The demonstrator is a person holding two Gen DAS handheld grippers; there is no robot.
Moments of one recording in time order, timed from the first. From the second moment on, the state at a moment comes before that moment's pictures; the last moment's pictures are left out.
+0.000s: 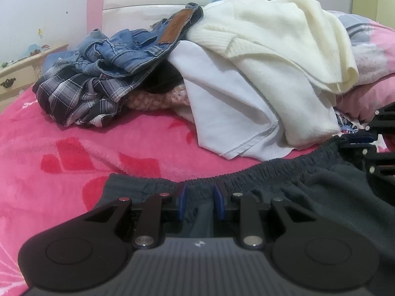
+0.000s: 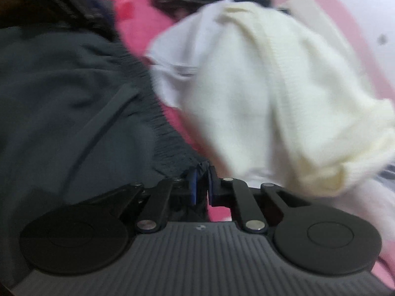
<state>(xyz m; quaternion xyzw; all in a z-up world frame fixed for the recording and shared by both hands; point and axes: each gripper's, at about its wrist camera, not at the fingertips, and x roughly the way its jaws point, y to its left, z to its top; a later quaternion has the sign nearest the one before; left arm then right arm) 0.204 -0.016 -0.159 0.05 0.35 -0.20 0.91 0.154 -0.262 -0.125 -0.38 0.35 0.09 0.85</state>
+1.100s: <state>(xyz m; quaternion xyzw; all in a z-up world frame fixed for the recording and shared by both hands) 0.159 0.008 -0.071 -0.02 0.29 -0.20 0.94 -0.039 -0.461 0.005 0.24 0.34 -0.07 0.90</state>
